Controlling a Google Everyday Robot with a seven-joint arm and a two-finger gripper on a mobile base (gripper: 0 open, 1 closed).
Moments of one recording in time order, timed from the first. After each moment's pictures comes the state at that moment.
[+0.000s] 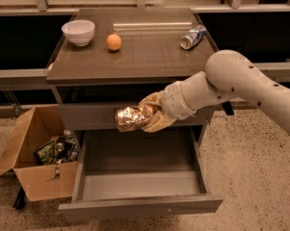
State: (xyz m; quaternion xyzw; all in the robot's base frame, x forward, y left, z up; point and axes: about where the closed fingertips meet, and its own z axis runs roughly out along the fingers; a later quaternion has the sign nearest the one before) arm 0.549 -0.019 0.776 -0.73 0.54 0.16 0.37
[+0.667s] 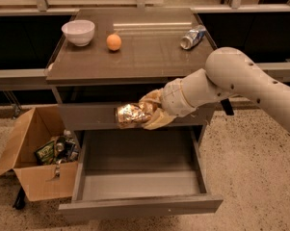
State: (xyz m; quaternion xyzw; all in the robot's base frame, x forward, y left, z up) arm 0.557 -0.020 0.780 -0.73 0.55 0.16 0.37
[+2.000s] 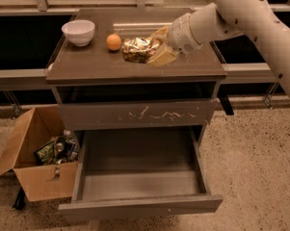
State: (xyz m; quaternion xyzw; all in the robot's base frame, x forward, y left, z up) arm 0.693 -0.039 0.903 -0.67 0.59 0.12 0.44
